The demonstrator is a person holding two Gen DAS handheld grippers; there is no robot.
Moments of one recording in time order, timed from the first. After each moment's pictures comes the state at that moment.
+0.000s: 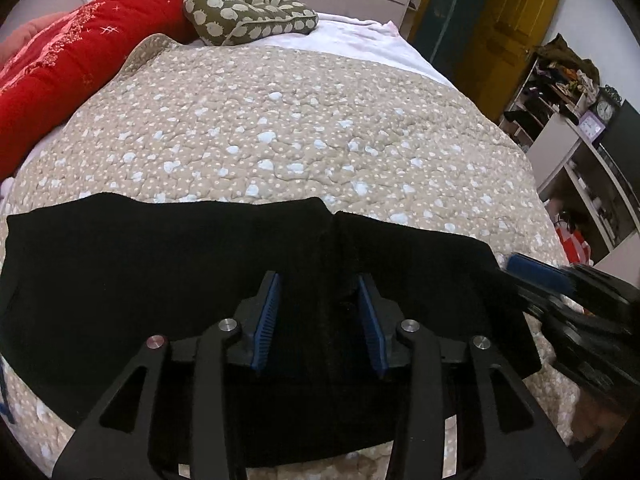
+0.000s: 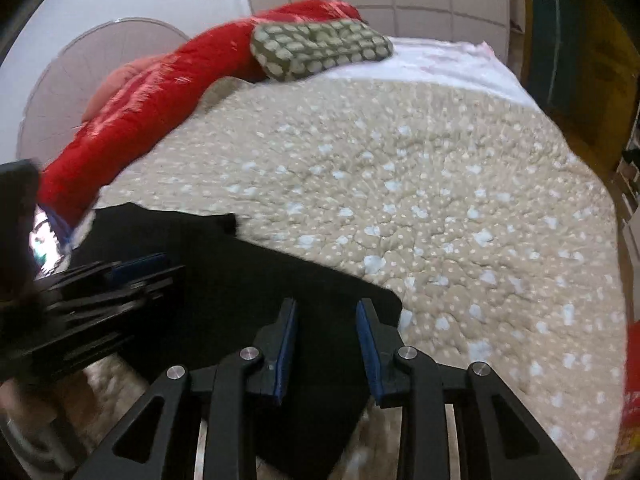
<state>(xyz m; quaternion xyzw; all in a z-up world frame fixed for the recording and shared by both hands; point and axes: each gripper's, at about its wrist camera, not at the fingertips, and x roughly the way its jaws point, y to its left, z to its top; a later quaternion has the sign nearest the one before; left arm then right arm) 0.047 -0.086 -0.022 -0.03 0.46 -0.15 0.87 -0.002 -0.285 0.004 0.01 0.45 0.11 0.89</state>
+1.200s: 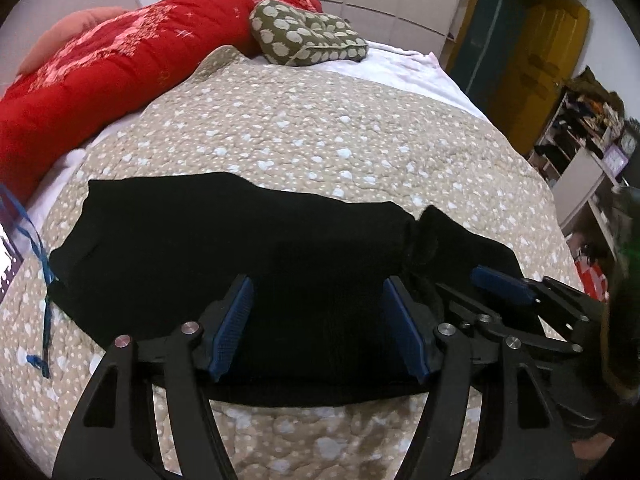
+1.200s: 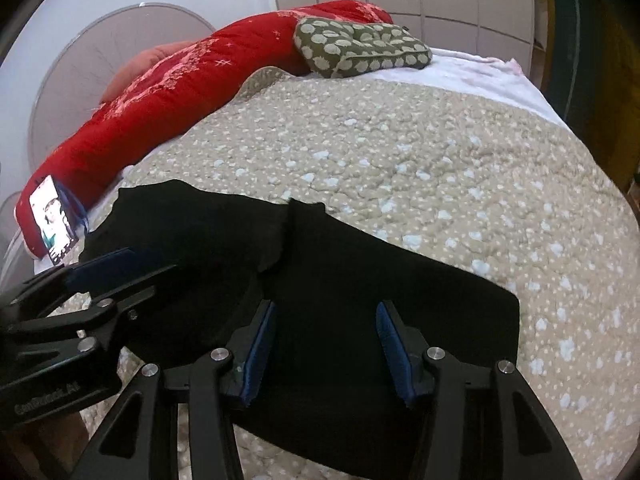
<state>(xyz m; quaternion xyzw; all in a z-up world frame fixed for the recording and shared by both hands) 0.009 -0.029 -0.004 -0.06 0.43 -0.08 0.90 0.003 -0.205 -0.014 -0.01 0.45 0.13 0.88</state>
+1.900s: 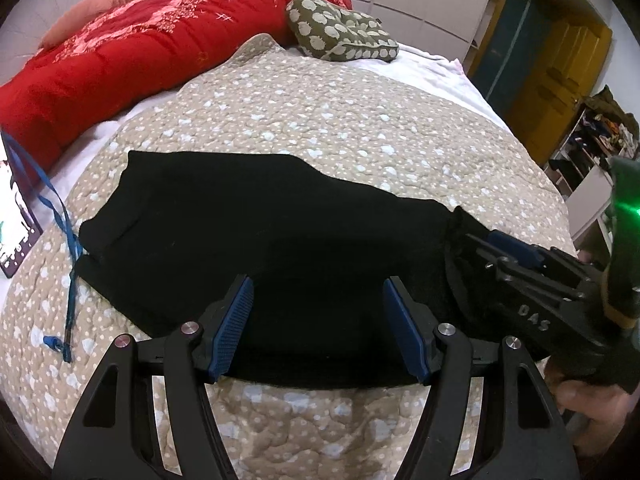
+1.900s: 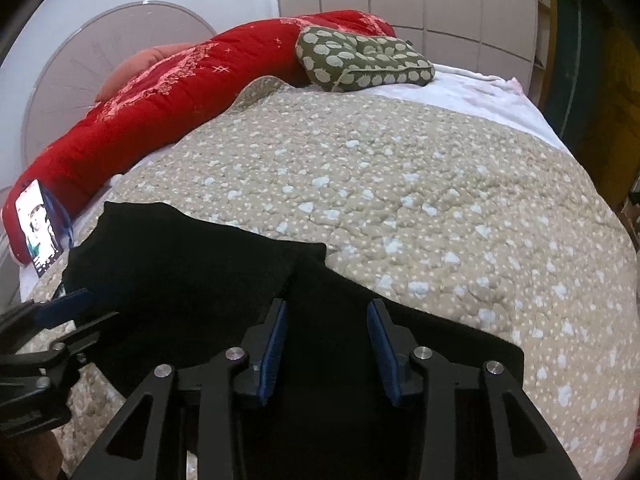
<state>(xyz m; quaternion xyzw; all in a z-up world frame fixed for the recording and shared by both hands) 0.001 0.009 -0.009 -0.08 0.45 -0.05 0.89 0.032 -0.192 -0.014 -0.04 0.43 0.12 0.89</state>
